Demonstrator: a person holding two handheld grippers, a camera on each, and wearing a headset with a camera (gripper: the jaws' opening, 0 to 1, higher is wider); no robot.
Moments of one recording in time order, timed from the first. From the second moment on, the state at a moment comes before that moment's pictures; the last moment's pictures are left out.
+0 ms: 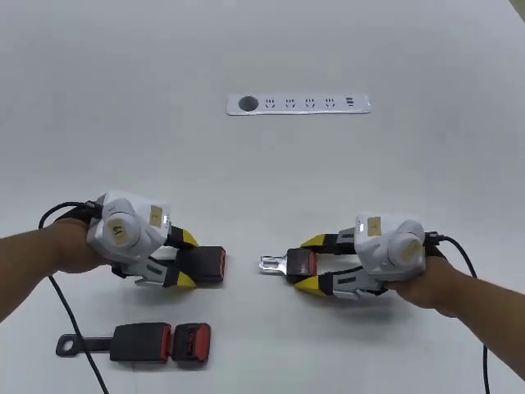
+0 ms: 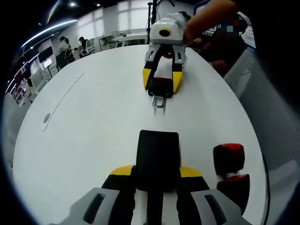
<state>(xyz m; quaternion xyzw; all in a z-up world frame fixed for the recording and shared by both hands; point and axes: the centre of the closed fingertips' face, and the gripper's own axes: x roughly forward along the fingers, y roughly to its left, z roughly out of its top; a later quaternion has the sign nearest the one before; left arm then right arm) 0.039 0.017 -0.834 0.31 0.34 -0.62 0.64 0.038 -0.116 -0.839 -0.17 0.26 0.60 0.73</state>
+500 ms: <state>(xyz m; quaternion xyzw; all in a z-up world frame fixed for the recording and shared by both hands) 0.043 0.021 -0.840 0.32 0.35 -0.61 0.64 0.041 -0.073 -0.840 -0.19 0.25 0.61 0.73</state>
